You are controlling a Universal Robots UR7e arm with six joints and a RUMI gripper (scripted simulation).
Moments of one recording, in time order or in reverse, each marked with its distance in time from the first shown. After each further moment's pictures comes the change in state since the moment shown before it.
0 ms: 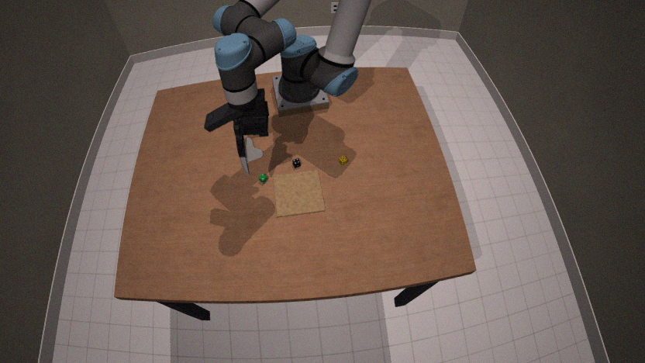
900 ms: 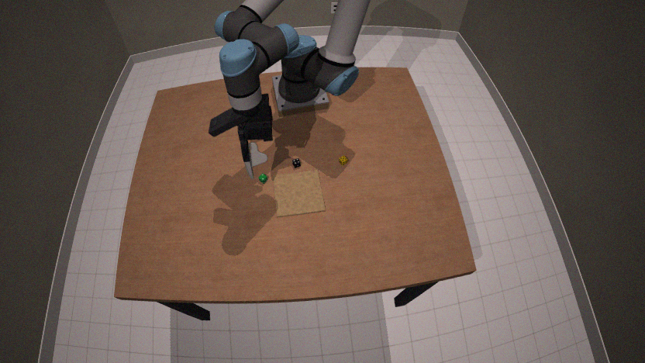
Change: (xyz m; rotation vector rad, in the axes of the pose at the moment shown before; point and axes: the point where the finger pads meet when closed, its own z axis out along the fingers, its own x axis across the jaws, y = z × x) arm -0.004 0.009 0.015 -0.002 -0.001 -0.009
